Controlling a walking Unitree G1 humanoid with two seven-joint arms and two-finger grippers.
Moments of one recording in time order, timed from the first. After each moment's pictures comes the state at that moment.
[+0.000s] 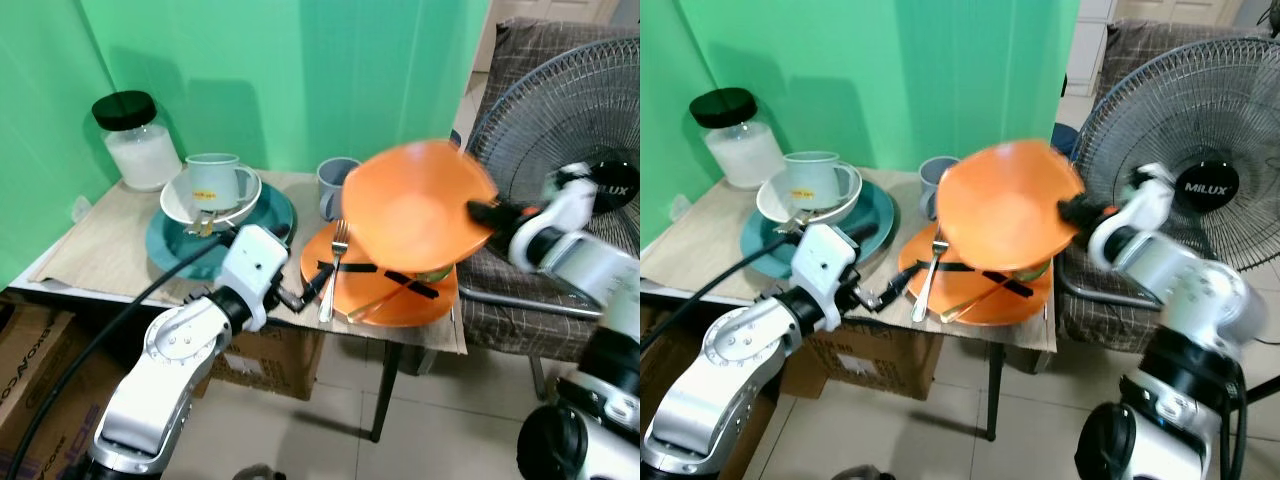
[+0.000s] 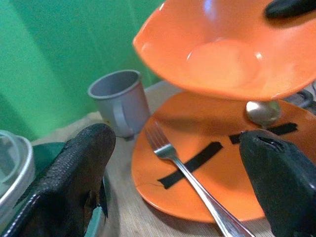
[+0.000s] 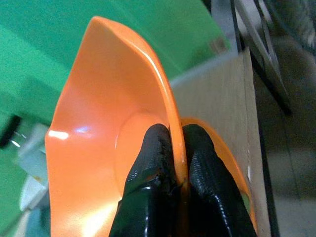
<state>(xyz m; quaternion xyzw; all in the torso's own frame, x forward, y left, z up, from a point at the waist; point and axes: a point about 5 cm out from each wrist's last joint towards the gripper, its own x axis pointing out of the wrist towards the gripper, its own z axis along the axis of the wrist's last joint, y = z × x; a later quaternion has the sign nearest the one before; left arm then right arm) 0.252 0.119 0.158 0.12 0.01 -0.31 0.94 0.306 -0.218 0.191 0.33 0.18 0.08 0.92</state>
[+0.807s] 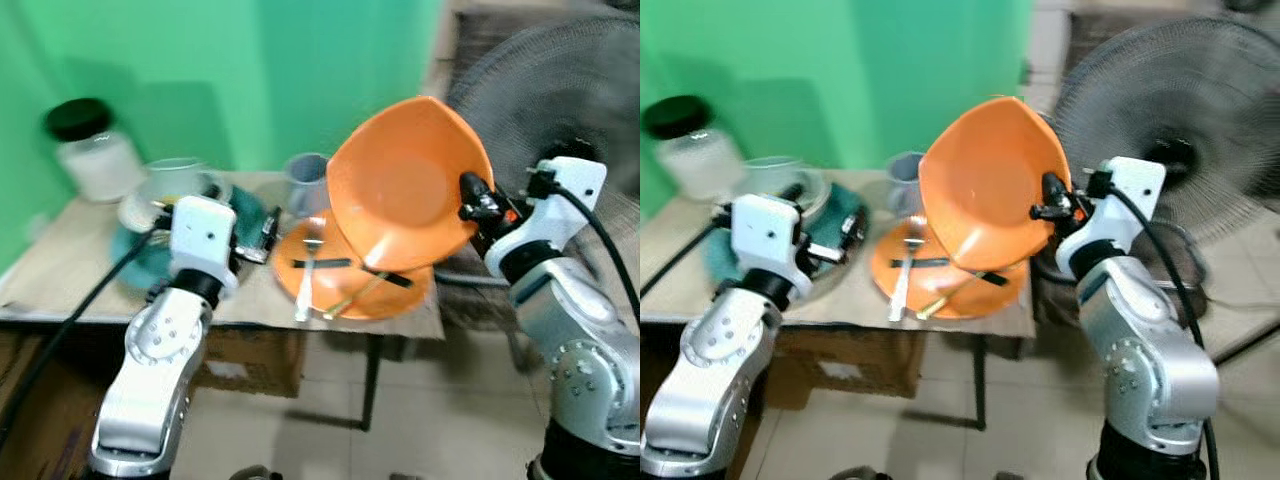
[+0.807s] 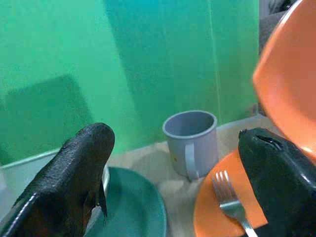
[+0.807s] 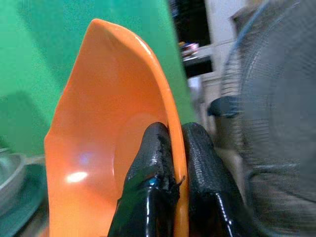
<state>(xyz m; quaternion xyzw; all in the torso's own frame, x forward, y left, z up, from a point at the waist) 0.257 0.146 0.182 0.10 -0.06 -0.09 0.99 0.265 -0.160 0.216 0.12 -0.01 0.07 0.99</state>
